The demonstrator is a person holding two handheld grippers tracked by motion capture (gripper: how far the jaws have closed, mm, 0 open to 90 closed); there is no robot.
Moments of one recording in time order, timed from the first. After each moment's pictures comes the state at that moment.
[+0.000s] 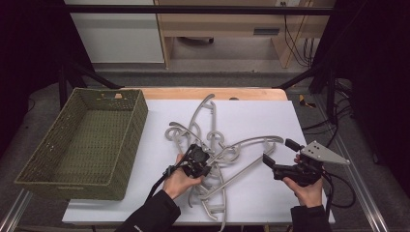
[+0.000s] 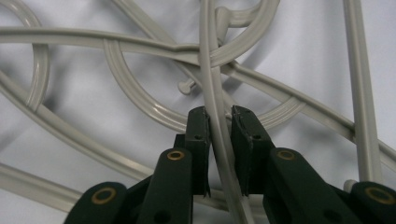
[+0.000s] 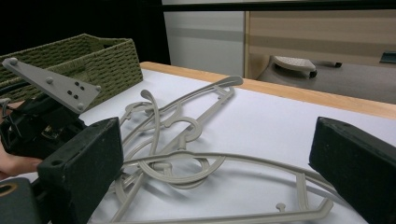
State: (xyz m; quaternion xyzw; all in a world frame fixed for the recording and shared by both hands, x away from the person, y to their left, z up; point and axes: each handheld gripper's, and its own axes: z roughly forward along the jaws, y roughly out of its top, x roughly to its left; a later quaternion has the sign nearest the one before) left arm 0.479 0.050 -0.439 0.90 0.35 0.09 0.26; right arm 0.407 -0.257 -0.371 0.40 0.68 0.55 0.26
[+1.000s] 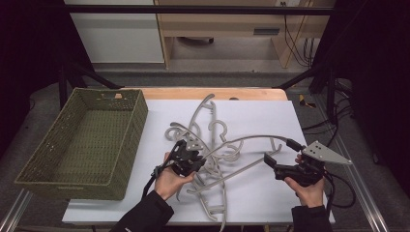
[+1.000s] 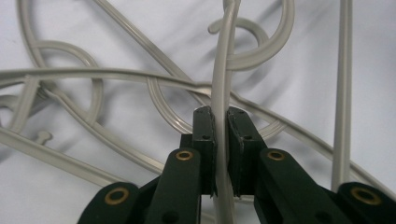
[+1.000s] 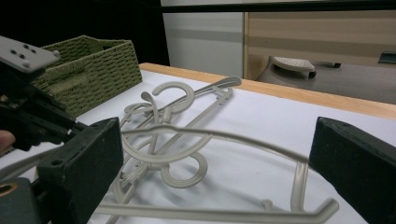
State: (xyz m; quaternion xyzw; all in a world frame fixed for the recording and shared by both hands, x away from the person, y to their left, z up) left arm 0.463 0.083 -0.401 0.86 0.34 0.13 0.36; right arm 0.406 -0.260 -0.371 0.40 0.68 0.55 0.26
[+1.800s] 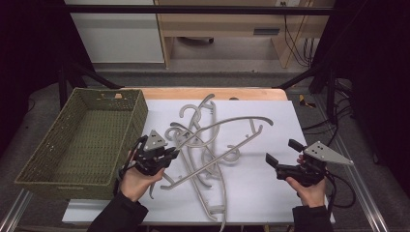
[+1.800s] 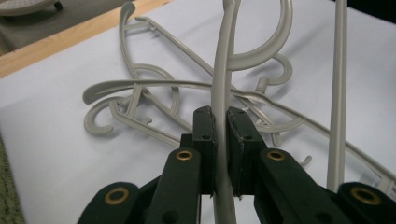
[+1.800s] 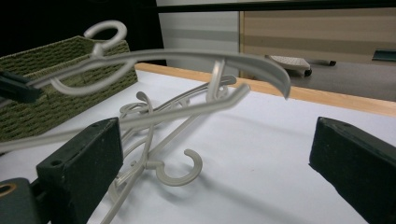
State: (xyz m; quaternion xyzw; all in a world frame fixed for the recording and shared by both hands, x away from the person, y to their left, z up) left arm 0.435 0.161 -0.352 0.82 0.35 0.19 0.41; right arm 0.406 -0.264 -0.373 0.41 0.68 0.55 0.26
